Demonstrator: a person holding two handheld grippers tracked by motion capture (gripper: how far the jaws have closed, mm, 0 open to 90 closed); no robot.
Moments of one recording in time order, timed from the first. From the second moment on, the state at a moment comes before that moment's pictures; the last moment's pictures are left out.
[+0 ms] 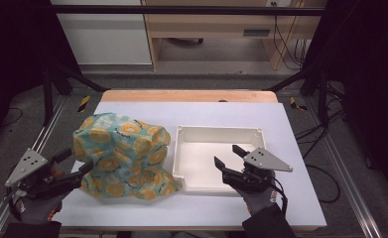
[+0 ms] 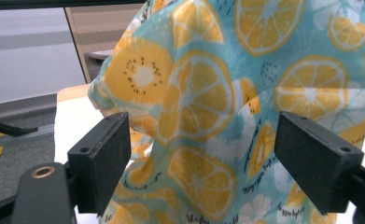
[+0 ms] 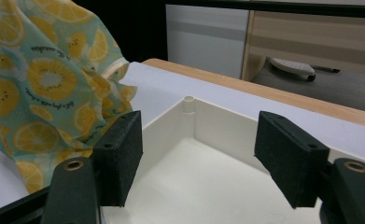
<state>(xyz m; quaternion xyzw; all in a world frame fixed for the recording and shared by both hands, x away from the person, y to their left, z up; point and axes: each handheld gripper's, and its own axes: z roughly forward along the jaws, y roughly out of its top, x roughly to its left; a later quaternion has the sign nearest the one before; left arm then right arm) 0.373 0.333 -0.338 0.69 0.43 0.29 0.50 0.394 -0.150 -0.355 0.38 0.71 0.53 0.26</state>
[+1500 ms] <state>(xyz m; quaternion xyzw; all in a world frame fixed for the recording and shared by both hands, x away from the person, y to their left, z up) 0.388 0.332 -0.333 0.67 0.45 0.30 0.50 0.410 -0.034 -0.327 0.30 0.73 0.57 0.21</state>
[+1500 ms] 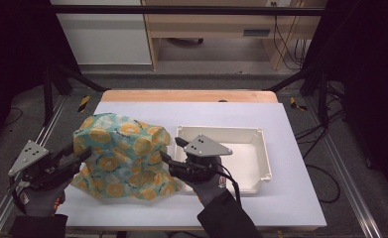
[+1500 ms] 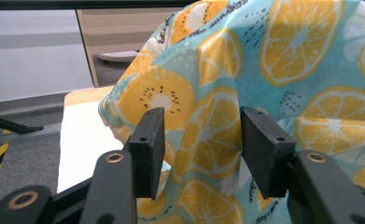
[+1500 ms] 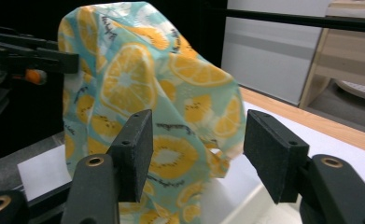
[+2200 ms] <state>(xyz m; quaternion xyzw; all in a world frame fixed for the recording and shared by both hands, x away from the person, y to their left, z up) 0.385 0.336 -0.333 0.67 0.46 0.30 0.50 0.419 0.000 -0.318 0.29 0.74 0.57 0.20</state>
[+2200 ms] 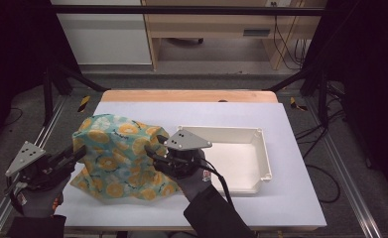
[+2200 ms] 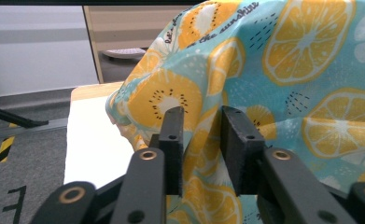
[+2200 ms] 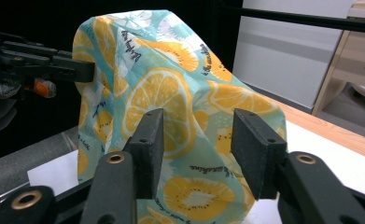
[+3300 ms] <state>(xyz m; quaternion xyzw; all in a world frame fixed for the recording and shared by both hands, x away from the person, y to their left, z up) 0.364 0.340 -0.321 0.66 0.45 0.31 0.51 0.403 0.008 -0.295 0.25 0.75 0.58 0.21</state>
